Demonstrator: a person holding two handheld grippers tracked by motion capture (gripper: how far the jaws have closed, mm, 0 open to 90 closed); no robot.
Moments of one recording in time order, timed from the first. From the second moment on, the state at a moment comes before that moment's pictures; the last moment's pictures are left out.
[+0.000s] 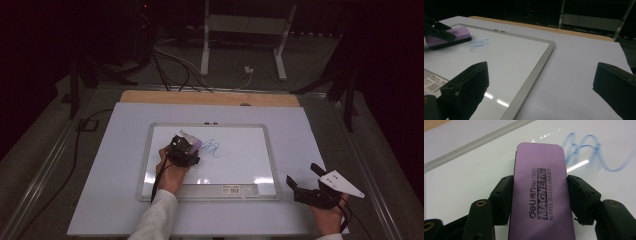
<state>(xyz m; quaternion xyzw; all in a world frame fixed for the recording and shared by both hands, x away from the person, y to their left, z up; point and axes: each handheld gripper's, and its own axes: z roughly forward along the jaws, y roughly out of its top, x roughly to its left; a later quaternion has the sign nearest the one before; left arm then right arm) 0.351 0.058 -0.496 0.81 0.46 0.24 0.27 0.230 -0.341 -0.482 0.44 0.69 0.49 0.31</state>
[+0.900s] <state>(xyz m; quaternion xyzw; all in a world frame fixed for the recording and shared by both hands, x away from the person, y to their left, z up) 0.359 0.057 -0.497 0.80 0.47 0.26 0.26 0.230 -0.340 -0.483 0.44 0.69 0.49 0.31</state>
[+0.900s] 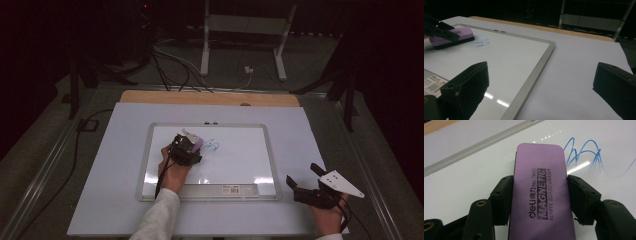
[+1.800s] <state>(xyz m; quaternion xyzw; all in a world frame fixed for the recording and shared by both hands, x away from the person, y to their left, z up) 0.355 0.012 -0.496 0.84 0.42 0.22 0.28 0.230 -0.343 -0.482 0.44 0.68 0.49 0.31</state>
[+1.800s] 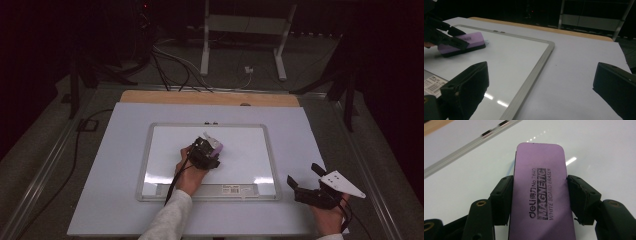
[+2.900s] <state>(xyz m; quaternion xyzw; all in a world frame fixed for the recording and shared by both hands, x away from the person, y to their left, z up) 0.371 0.057 -0.495 0.81 0.48 0.25 0.25 0.229 -0.342 -0.482 0.44 0.69 0.49 0.31</state>
